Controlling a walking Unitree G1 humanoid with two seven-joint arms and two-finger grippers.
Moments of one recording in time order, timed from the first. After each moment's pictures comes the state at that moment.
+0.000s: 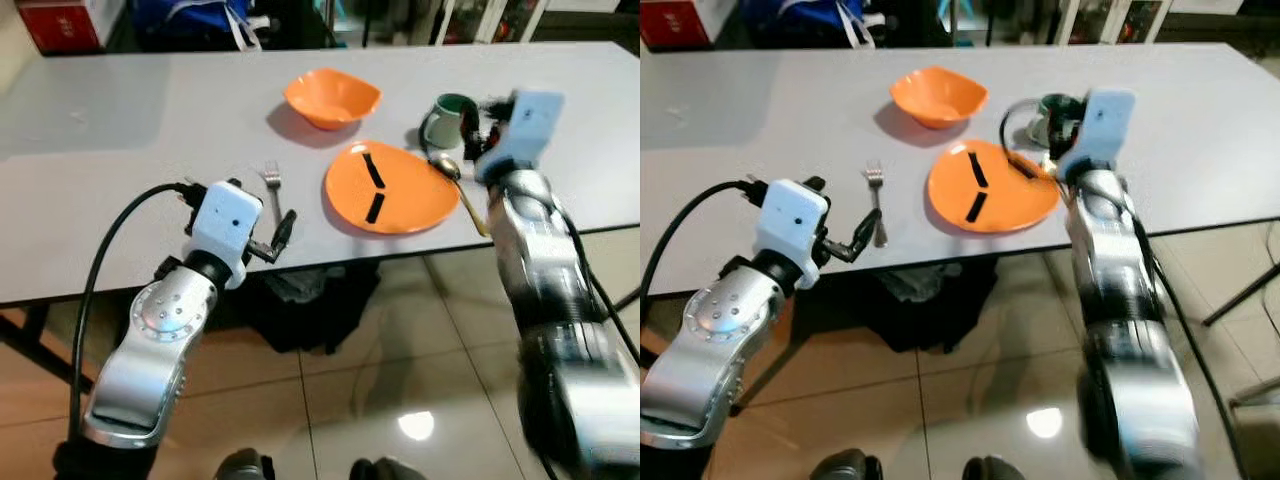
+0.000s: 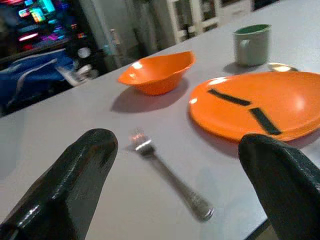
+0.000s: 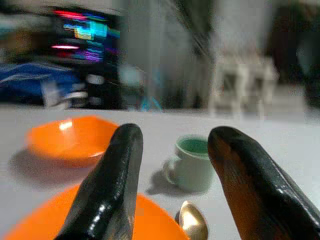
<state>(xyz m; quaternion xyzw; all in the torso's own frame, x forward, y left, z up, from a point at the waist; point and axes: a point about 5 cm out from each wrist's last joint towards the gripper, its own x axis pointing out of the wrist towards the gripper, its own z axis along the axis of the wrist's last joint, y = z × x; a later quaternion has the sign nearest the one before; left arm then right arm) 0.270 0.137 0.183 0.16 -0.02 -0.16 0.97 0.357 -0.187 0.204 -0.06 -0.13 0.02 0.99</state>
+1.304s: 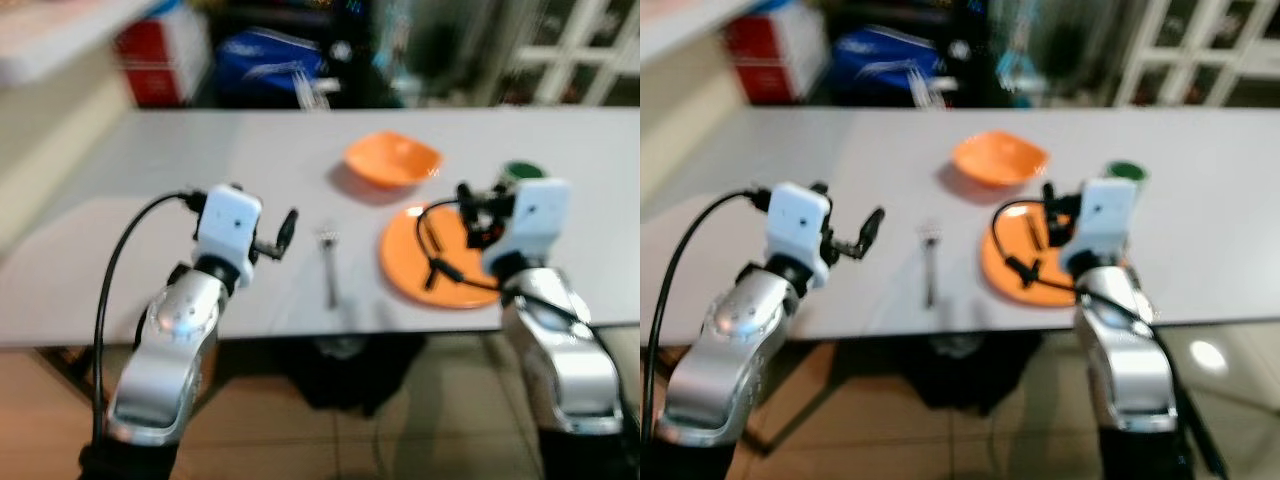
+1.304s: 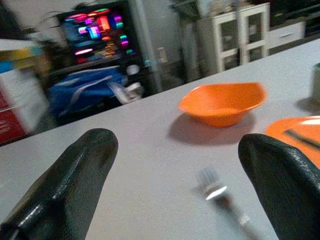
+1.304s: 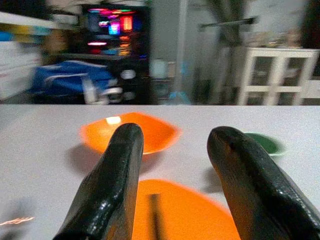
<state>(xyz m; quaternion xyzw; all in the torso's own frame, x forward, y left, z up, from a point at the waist) 0.279 0.127 0.178 0.11 -0.04 -0.16 0.98 0.289 -0.182 0.180 -0.03 -0.05 -0.01 1.00</state>
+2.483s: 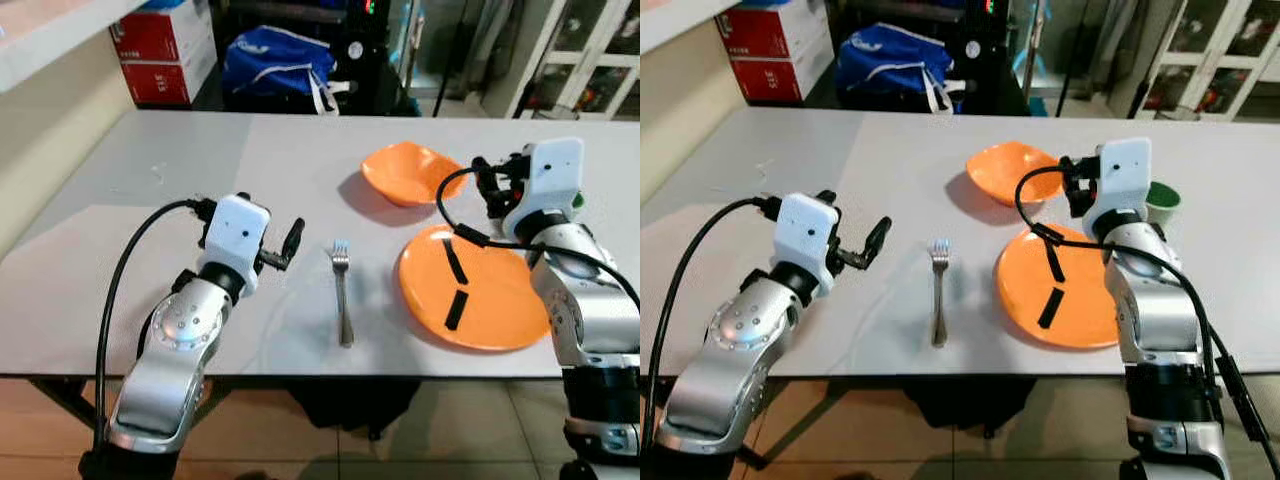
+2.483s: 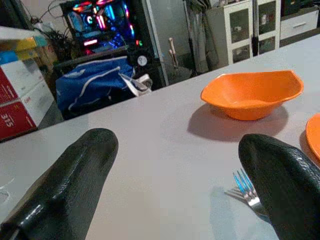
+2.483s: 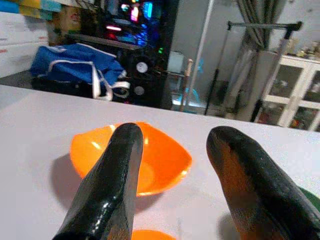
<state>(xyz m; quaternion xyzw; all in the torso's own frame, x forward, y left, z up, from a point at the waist) 0.274 0.127 0.175 0.13 -0.03 -0.16 0.98 0.328 -0.210 0.197 -0.07 -0.03 0.02 1.00</state>
